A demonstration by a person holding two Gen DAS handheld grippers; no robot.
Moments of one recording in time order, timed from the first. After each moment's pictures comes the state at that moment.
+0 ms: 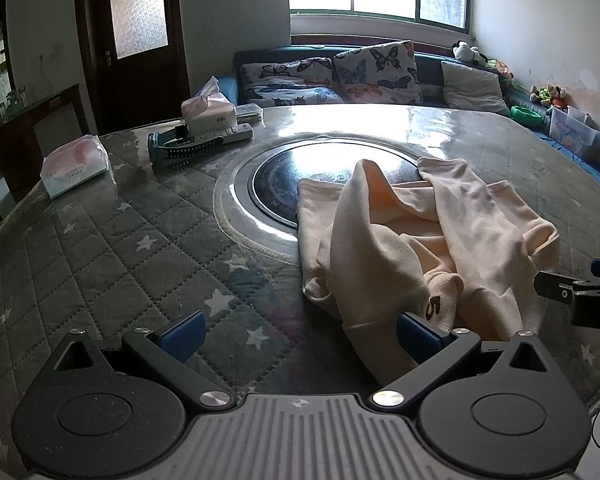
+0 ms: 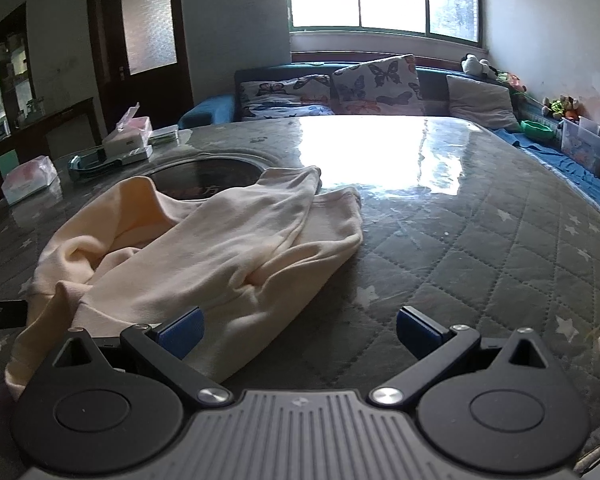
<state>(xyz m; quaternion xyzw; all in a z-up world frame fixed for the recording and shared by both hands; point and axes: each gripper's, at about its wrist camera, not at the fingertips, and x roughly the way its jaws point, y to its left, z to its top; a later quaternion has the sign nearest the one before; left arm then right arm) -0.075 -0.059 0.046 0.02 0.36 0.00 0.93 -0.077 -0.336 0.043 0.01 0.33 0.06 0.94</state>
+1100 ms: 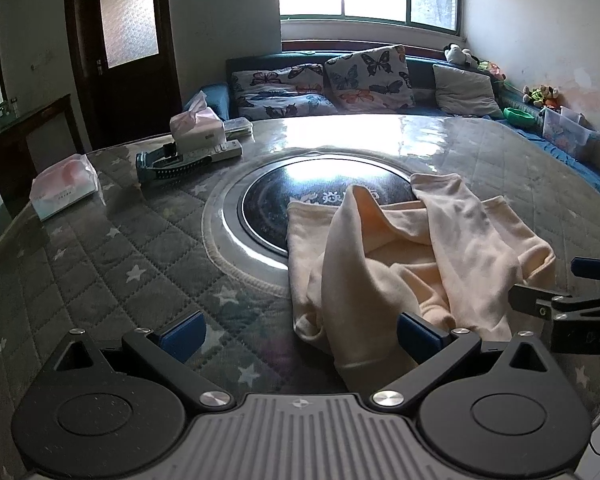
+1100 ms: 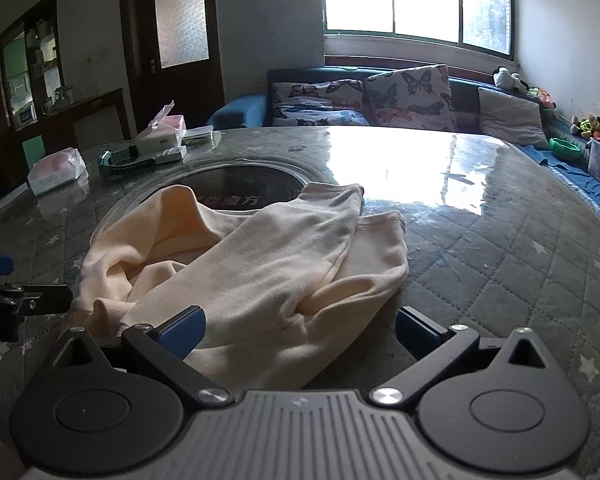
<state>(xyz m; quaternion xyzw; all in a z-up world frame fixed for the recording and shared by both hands) -0.054 -0.064 0.060 0.02 0.35 -0.01 0.94 -0.066 -0.314 0.058 -0.01 0.32 0.10 0.94</state>
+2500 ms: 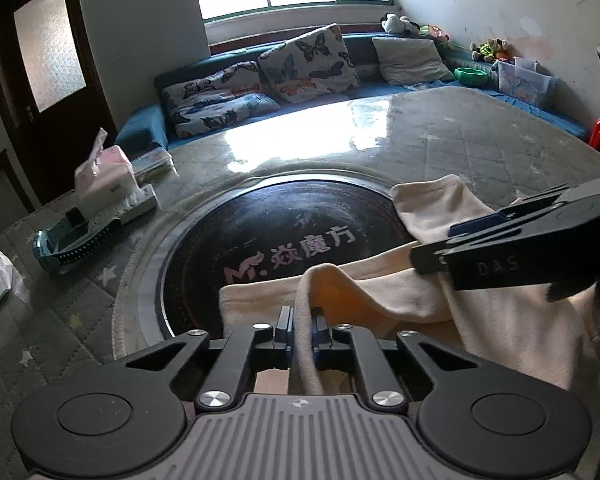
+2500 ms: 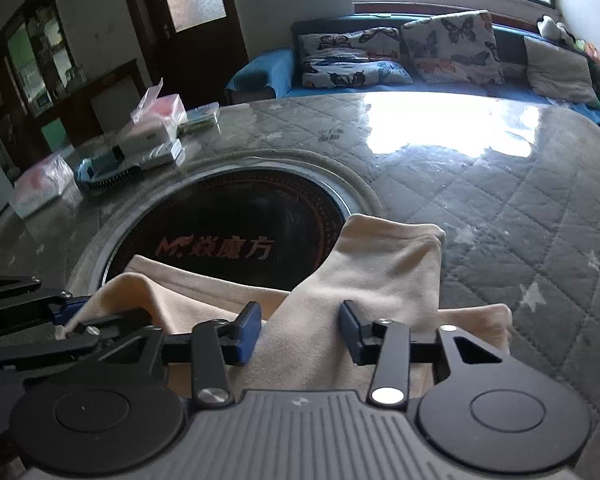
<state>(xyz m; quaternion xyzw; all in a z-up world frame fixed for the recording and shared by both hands) 0.074 -0.098 0.030 0.11 0.35 -0.09 0.93 0.099 -0.282 0.043 0.01 0.40 0.16 0.90</state>
